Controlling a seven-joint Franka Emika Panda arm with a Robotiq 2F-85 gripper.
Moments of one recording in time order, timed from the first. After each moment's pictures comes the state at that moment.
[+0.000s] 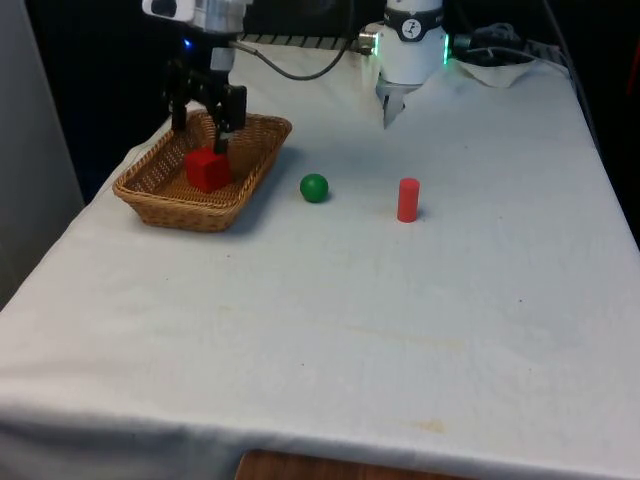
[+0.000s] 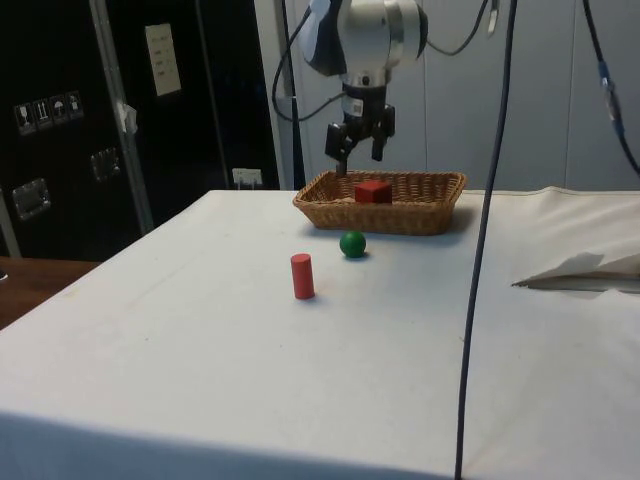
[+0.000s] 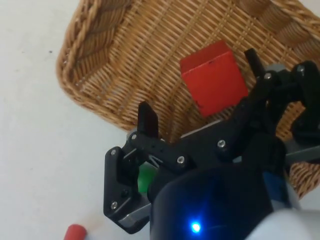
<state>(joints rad) 0.49 0.55 -0.94 -2.22 0.77 2.71 -0.48</state>
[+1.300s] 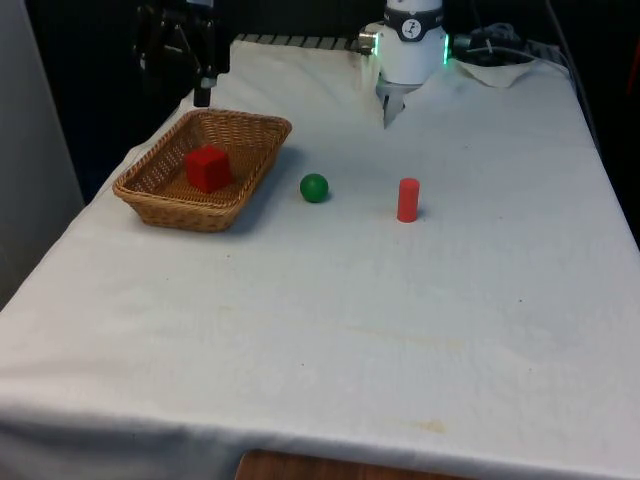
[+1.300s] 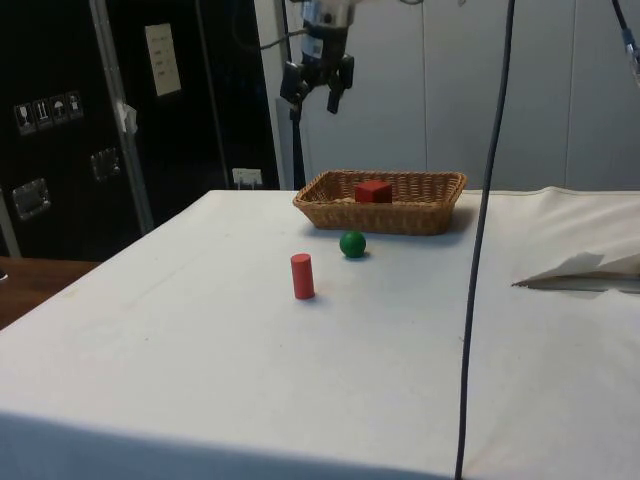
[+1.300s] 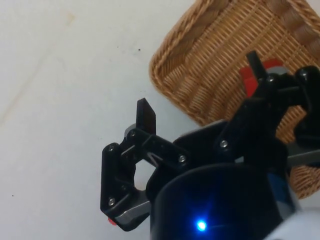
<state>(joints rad) 0.55 0.48 -1.04 -2.03 0.68 2.53 -0.41</state>
